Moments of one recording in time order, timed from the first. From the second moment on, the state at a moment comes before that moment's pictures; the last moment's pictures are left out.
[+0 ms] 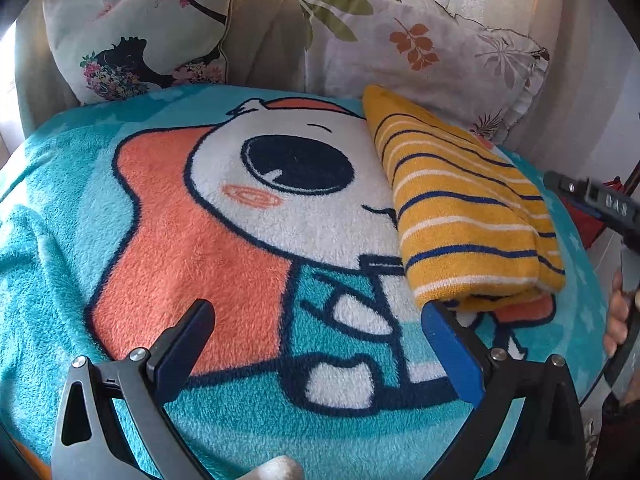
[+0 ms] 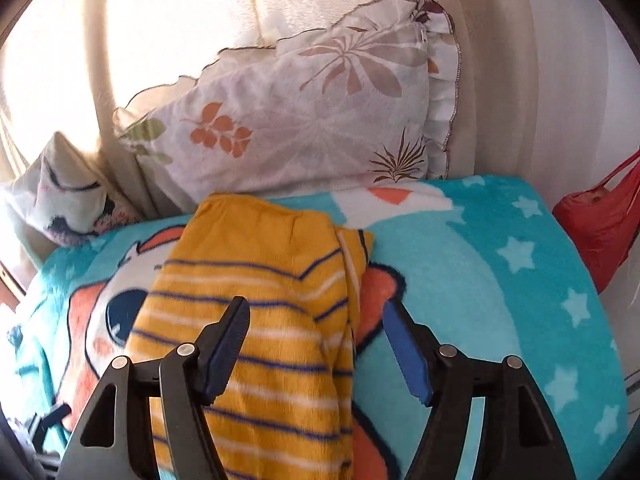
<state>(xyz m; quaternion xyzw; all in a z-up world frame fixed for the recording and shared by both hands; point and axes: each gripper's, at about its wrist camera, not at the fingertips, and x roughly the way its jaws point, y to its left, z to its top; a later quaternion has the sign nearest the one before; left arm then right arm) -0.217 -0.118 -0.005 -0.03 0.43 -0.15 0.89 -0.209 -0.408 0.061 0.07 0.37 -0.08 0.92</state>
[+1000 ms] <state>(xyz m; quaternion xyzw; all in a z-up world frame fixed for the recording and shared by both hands) -0.229 -0.123 -0.009 -0.01 0.43 -0.12 0.90 -0.272 -0.328 0.014 0.01 0.38 -0.08 0.92</state>
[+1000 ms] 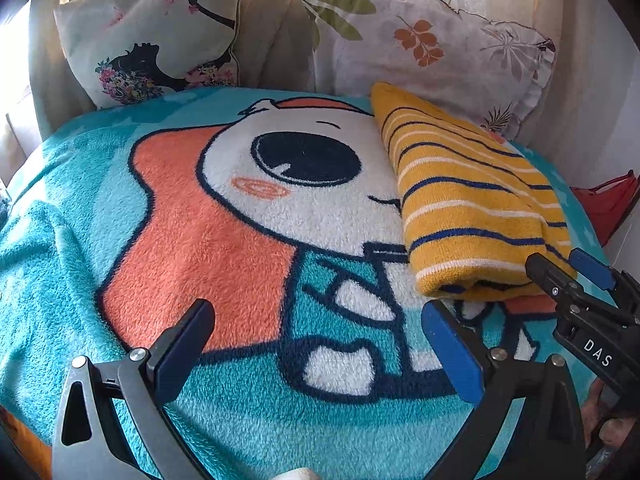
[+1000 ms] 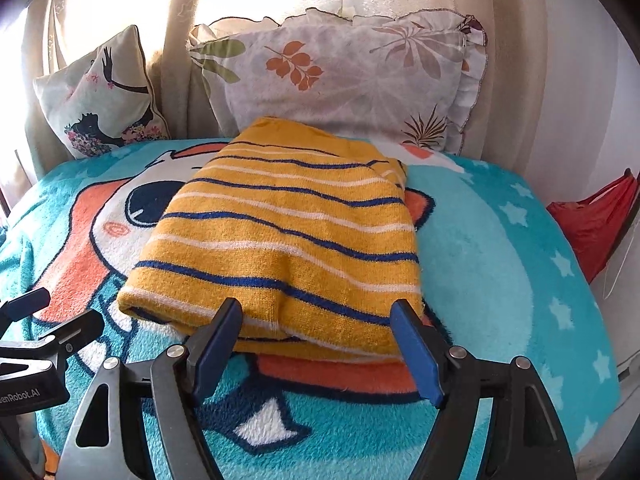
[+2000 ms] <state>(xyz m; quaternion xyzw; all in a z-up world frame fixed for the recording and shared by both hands) -0.232 -0.121 -0.013 -0.02 0.44 -0.13 0.89 -0.282 -0.305 0.014 -0.02 0.37 -0.06 0.93</state>
